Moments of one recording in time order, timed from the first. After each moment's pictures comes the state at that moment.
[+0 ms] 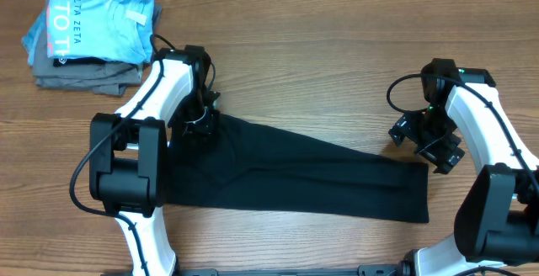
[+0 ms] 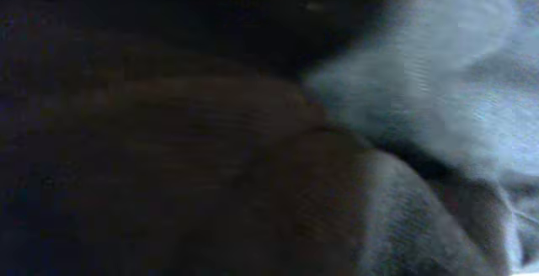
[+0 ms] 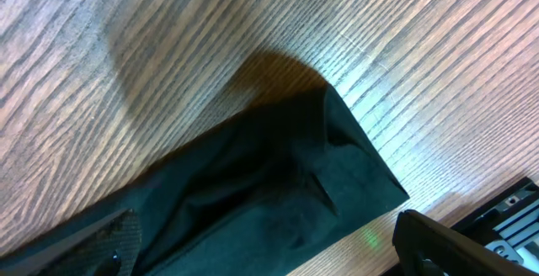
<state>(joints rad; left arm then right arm) -0.15 2.08 1.52 -1.25 0.01 0.08 -0.09 1.74 1.26 -1.29 0.08 0.72</state>
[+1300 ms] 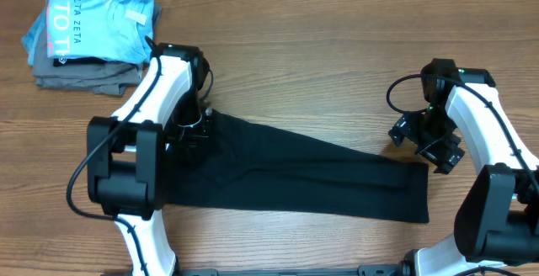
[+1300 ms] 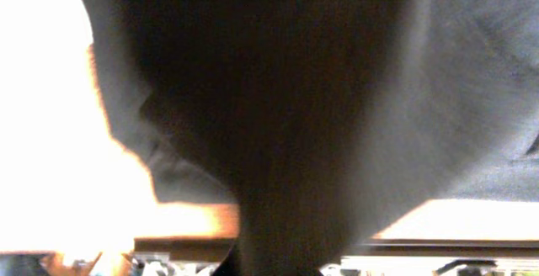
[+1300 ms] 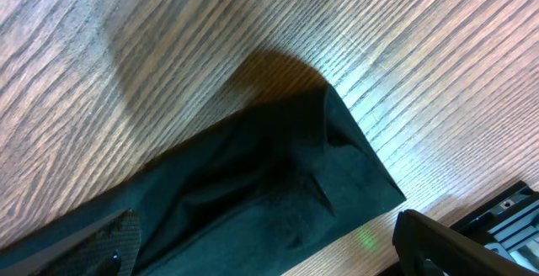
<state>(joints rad) -0.15 2.05 1.55 -1.51 0.00 -0.10 -0.09 1.74 1.26 -1.29 0.08 0.70</state>
